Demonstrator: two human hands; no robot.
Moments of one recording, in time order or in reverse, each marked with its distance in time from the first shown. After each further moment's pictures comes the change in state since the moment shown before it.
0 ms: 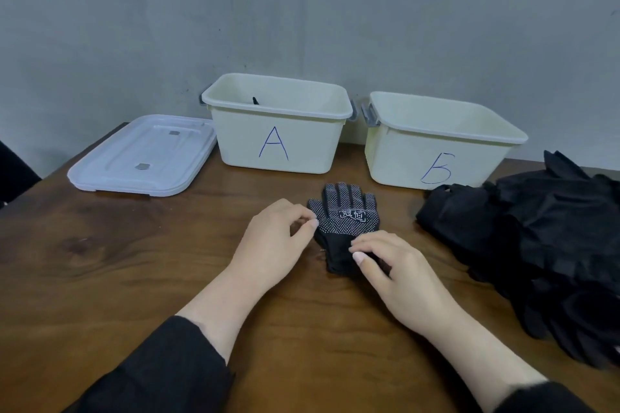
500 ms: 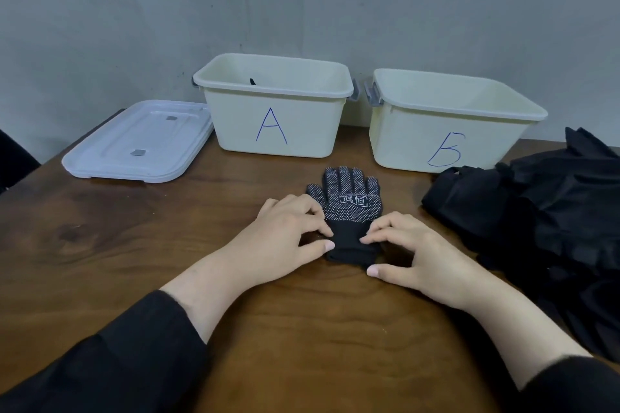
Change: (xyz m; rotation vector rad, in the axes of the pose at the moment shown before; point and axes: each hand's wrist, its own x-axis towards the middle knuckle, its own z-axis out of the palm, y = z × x) left_hand 0.001 -0.005 0.006 0.232 -0.251 0.344; right_hand 0.007 0.043 -0.029 0.015 -0.312 -0.025
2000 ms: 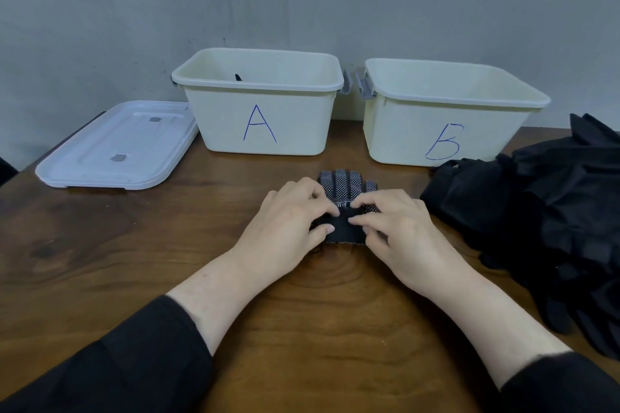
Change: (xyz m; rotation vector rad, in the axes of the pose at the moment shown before) left_hand 0.029 0.008 0.011 0.100 0.132 -0.024; right_hand 0.029 -0.008 0.016 -0.338 0.313 -0.059
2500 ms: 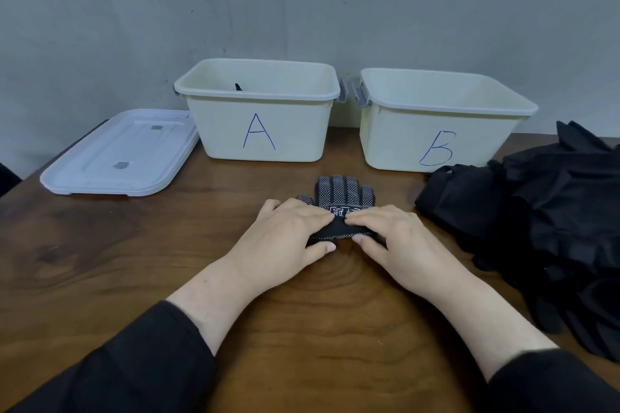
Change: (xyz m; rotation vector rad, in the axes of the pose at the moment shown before) left_hand -0.006 -0.004 0.000 0.096 -0.148 0.041; right_hand -0.001 0.004 -0.001 0.139 -0.087 0.092
